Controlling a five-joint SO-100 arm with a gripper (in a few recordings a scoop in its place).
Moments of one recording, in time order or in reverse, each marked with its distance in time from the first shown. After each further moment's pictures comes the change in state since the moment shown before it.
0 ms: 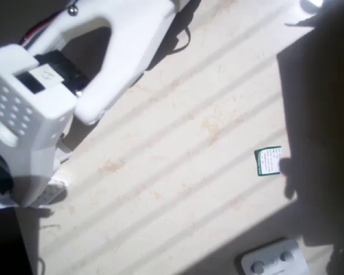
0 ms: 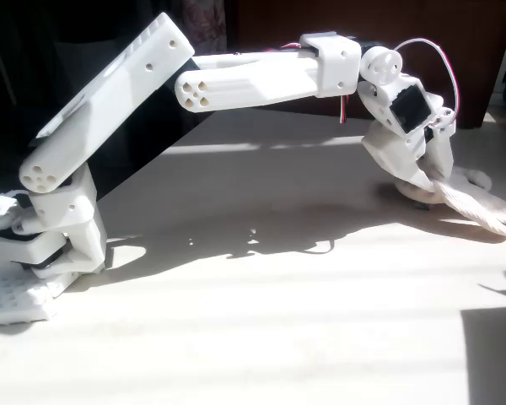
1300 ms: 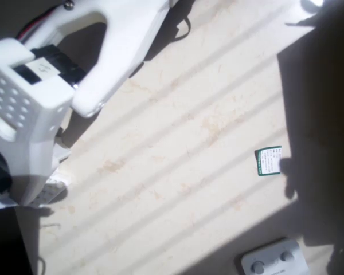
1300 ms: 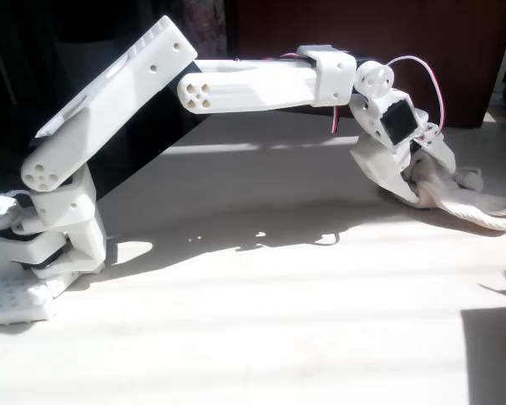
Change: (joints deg) arm -3.4 -5.2 0.8 -0.6 0.4
